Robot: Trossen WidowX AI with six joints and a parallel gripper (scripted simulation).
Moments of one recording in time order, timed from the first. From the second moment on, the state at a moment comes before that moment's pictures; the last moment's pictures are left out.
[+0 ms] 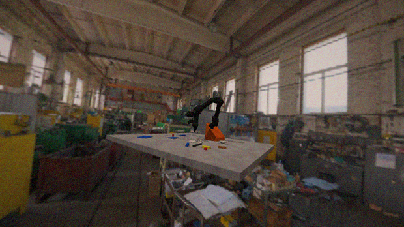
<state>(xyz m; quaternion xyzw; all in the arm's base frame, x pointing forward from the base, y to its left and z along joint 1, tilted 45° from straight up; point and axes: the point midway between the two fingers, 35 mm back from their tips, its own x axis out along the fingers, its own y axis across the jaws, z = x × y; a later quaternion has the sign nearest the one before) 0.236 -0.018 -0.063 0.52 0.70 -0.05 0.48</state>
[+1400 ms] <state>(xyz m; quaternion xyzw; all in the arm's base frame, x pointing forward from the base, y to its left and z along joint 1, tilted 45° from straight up) 0.236 0.023 -0.028 0.13 0.59 0.39 0.69</state>
